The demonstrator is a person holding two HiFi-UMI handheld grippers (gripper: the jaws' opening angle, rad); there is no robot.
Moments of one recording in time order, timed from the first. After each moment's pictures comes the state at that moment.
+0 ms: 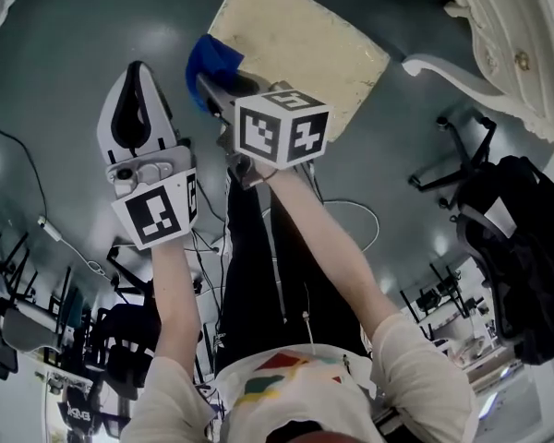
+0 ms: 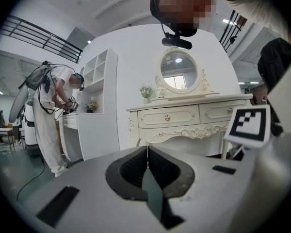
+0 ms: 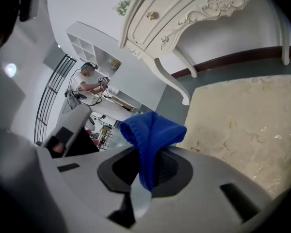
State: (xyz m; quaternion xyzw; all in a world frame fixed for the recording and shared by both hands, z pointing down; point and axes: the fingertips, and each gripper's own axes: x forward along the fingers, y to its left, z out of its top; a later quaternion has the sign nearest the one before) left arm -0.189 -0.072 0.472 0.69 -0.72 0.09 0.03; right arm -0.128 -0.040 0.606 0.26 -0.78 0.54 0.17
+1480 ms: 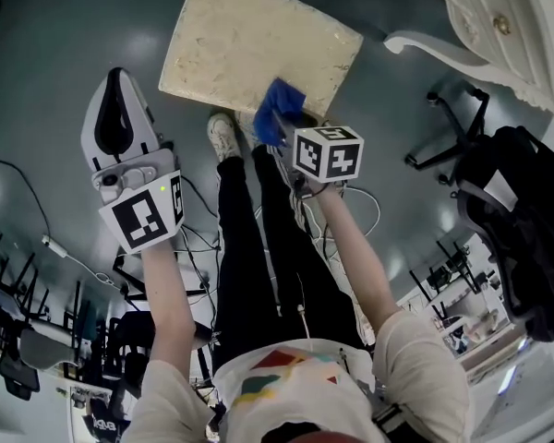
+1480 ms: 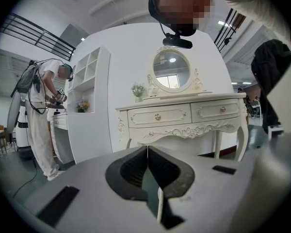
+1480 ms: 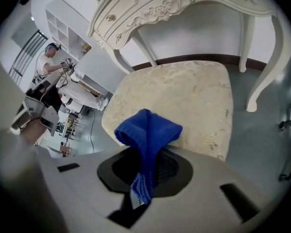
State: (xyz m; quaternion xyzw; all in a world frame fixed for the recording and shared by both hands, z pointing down) left arm -0.157 -0.088 0.474 0.72 -0.69 0.10 0.02; right arm 0.069 0.034 0.696 0.37 -0.69 0.53 0.32
